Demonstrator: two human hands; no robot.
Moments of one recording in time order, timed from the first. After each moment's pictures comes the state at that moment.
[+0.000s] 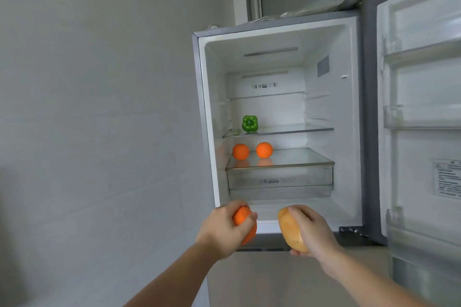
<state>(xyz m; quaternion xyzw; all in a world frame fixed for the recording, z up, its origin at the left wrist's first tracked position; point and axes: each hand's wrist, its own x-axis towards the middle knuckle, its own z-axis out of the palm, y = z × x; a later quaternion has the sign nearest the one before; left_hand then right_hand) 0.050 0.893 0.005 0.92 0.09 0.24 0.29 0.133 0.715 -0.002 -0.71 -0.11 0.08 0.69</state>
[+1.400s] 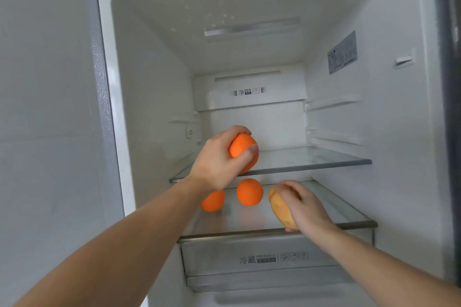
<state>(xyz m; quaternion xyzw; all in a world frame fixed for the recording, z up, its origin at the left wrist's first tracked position) 0.401 0.997 0.163 0.87 -0.09 0.43 0.24 0.474 0.830 0.067 -0.73 -0.24 -0.03 0.64</state>
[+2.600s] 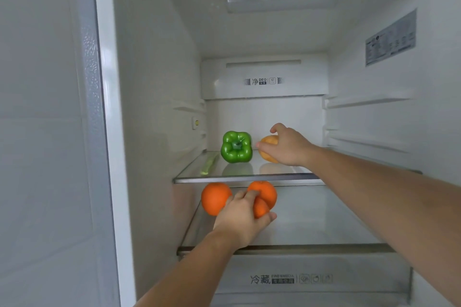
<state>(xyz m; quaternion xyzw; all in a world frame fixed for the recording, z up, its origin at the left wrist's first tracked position) 0.492 1.045 0.042 0.95 0.06 0.23 0.19 0.577 0.918 0.176 -0.88 -0.31 -0.16 0.32</state>
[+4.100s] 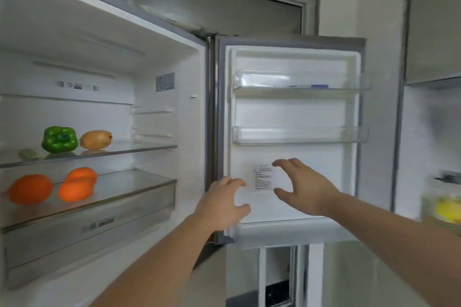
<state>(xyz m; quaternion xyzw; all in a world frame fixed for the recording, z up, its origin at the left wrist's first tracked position) 0.277 0.804 0.056 0.88 -0.37 0.16 0.25 0.162 0.617 0.106 -0.96 0.00 -0.27 0.06</state>
